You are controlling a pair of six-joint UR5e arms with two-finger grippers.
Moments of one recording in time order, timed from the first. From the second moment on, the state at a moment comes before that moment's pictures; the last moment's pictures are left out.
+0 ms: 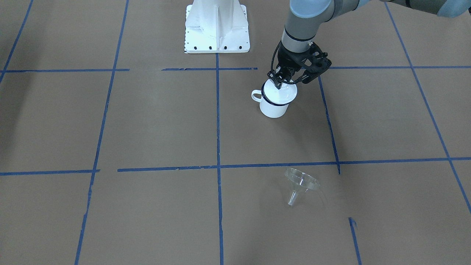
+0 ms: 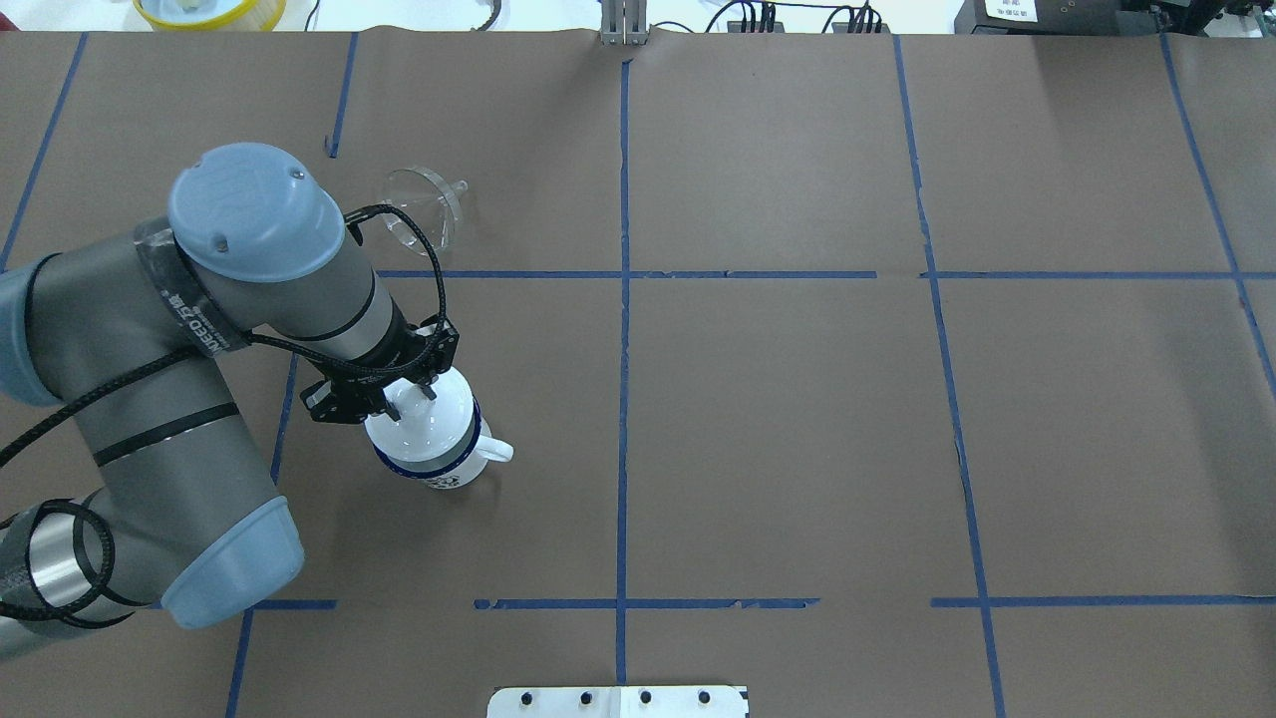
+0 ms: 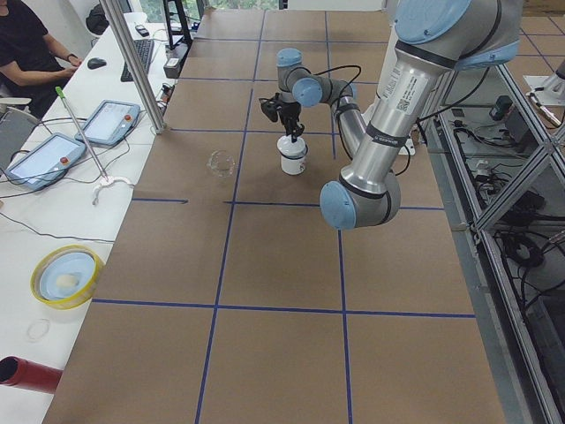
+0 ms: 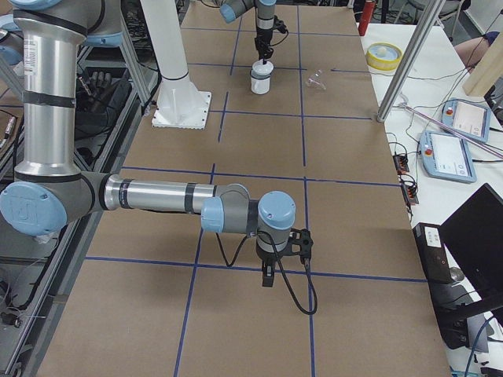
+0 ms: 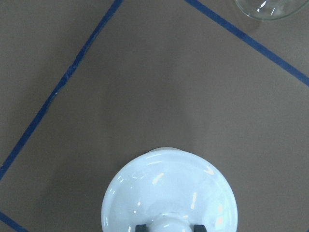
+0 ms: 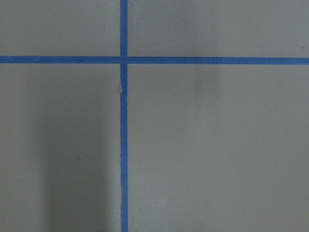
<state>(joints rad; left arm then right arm) -0.60 -2.10 -1.99 -1.30 -2.00 -1.71 1.57 -1.68 1.66 -1.57 2.29 0.01</state>
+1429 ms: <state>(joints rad) -0.60 -2.09 -2.00 -1.30 -2.00 -1.72 1.57 -1.68 1.66 -1.57 2.29 0.01</state>
